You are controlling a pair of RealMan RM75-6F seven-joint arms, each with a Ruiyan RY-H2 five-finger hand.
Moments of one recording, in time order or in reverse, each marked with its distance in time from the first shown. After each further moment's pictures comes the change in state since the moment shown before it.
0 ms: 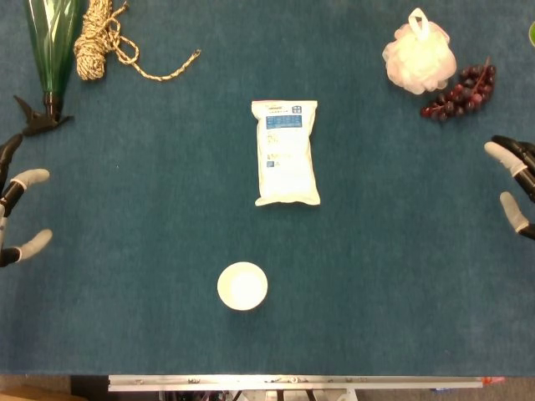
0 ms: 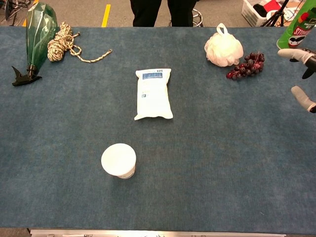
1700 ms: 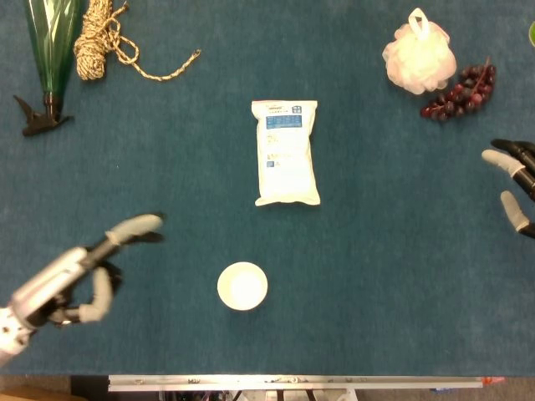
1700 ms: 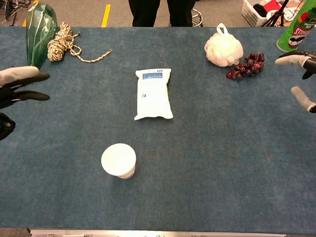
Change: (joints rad) left arm -0.271 0.200 0.268 -0.209 0.431 -0.041 -1.162; right arm -0.001 0.003 0.004 -0.006 0.009 -0.008 -0.005
